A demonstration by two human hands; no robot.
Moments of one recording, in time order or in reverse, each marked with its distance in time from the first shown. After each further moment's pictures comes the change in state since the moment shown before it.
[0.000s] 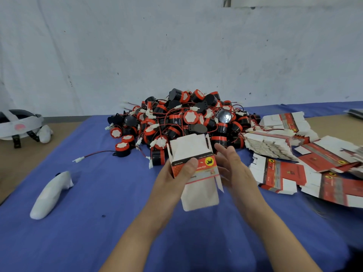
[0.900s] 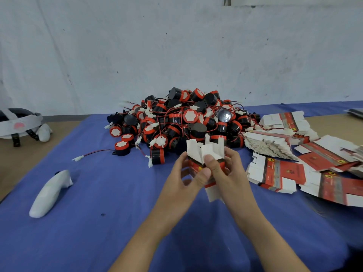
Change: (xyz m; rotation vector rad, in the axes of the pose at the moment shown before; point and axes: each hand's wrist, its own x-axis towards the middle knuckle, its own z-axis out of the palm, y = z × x) left_hand -0.006 -0.005 0.014 0.250 -0.012 0.084; right_hand -0.010 0.002 0.016 -0.029 0.118 -0.132
